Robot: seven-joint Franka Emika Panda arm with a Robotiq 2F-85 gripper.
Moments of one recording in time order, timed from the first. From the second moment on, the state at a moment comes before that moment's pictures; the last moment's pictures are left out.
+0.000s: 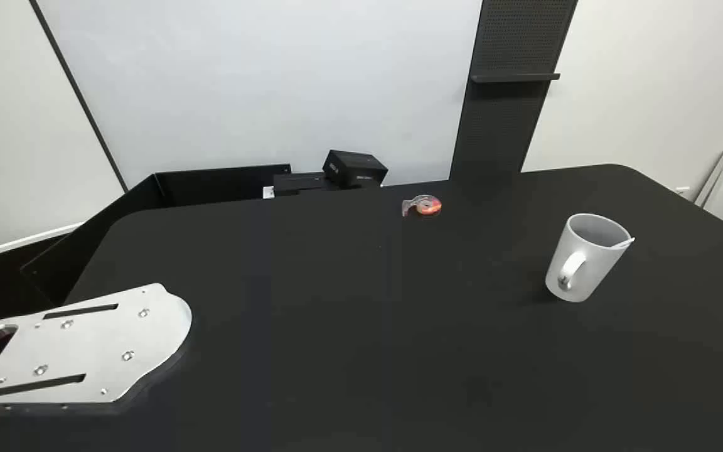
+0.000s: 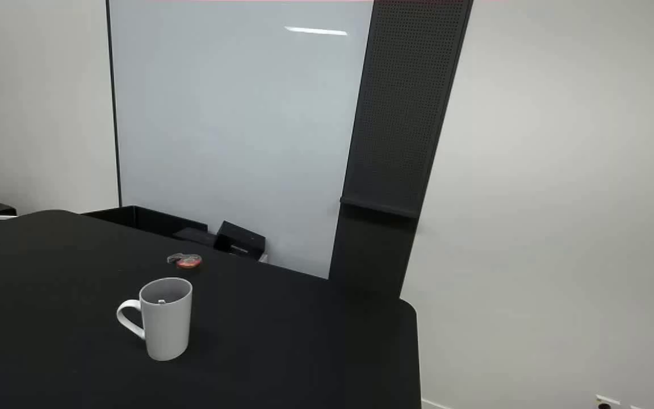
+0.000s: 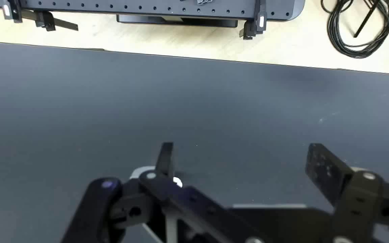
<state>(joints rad) 0.13 -0.69 0.27 -2.40 0.15 1.69 0.29</state>
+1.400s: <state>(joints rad) -0.04 -0.75 0.28 -2.51 -0.03 2.03 0.53</state>
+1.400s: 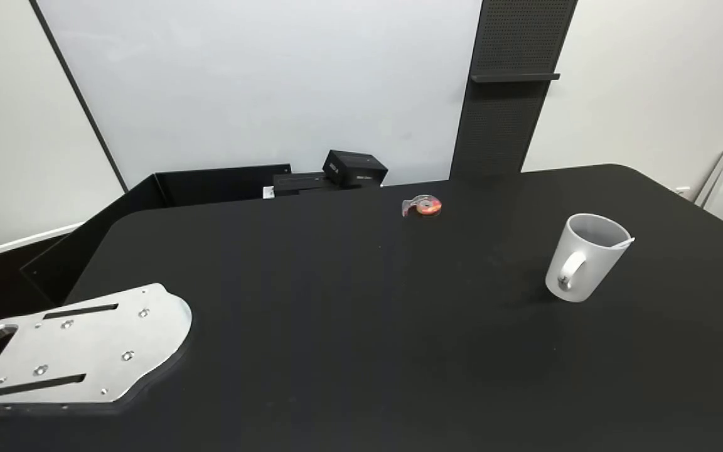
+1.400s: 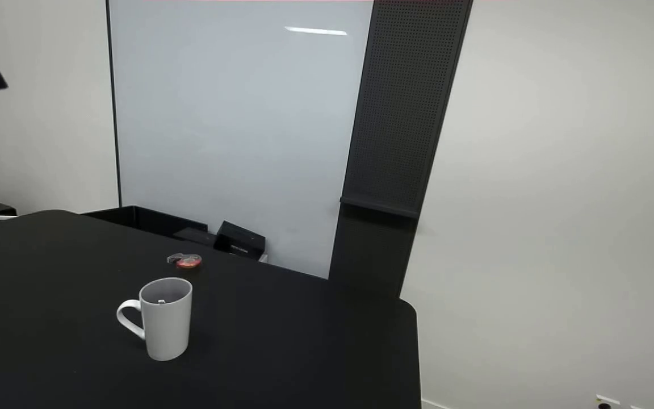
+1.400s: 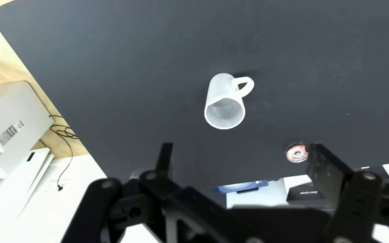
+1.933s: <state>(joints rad) -0.19 -0.70 0.24 -2.57 -0.09 2.20 0.56</state>
